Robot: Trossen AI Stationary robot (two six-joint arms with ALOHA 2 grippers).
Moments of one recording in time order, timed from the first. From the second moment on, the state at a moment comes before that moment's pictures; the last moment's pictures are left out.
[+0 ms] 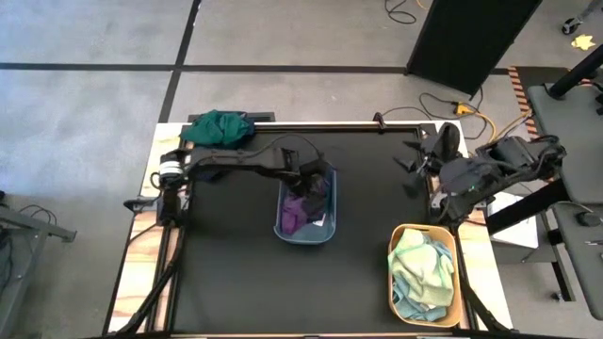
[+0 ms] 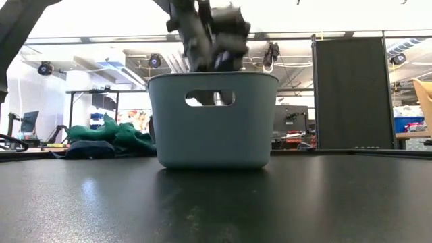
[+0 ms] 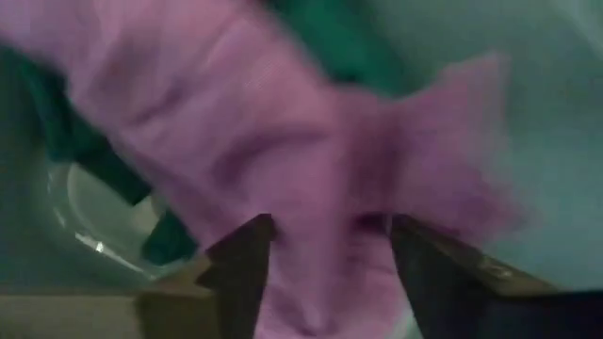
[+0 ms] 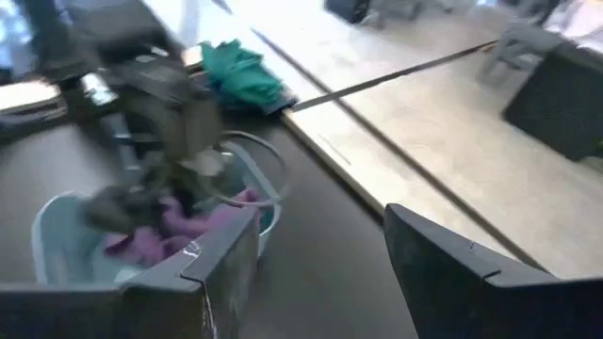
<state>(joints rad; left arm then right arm) 0.15 1.99 1.60 -0.83 0.13 -0.45 0.37 1.09 1.53 -1.26 0.86 0.57</state>
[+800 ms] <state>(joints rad) 0.79 1.67 1.49 -1.20 -0.40 -0.44 0.29 1.17 1.54 -1.19 0.88 0.61</state>
